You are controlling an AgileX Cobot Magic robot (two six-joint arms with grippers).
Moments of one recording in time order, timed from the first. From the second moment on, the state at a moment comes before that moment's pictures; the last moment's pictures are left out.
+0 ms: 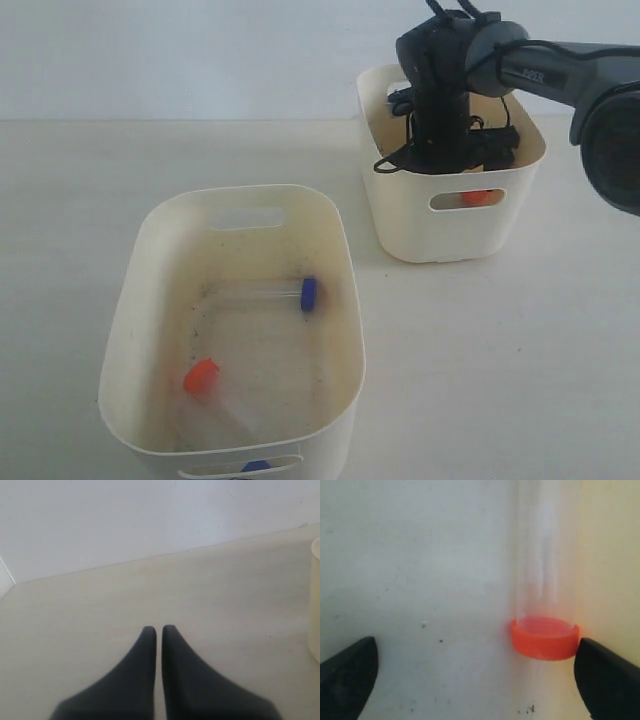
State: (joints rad) left arm -0.04 0.00 0.00 0.21 0.27 -0.02; right arm 0.26 2.47 -2.08 -0.32 1.18 0.35
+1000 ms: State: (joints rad) left arm -0.04 0.00 0.00 0.21 0.27 -0.02; right arm 0.25 2.49 -2.09 -0.28 1.02 0.35
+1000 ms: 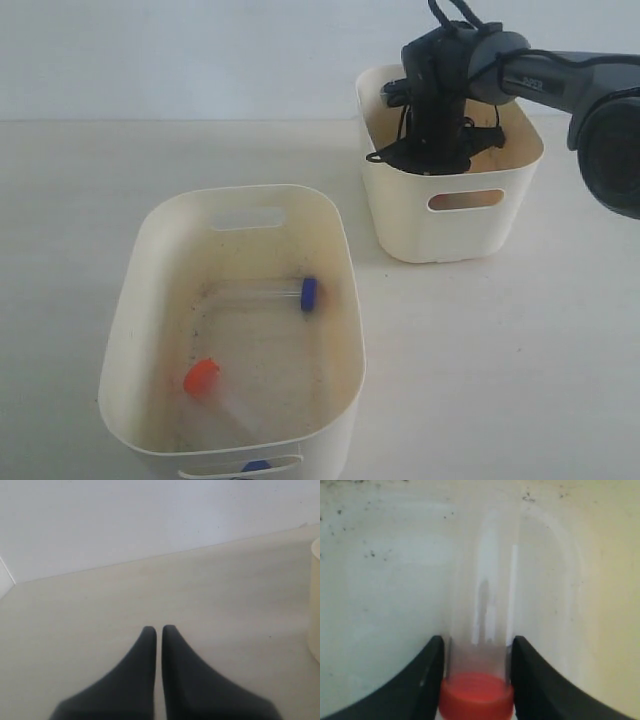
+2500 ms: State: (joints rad) left arm -0.04 0.00 0.00 0.21 0.27 -0.02; right arm 0.67 1.84 -1.79 0.30 1.22 -0.05
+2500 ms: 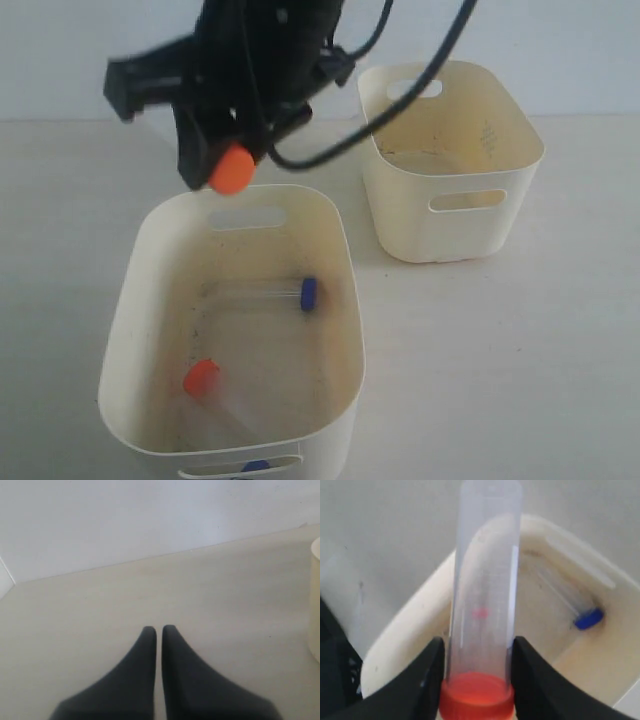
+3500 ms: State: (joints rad) left arm -0.04 0.00 0.00 0.21 0.27 -0.02; right arm 0.68 1.84 -1.56 0.30 1.17 -0.09
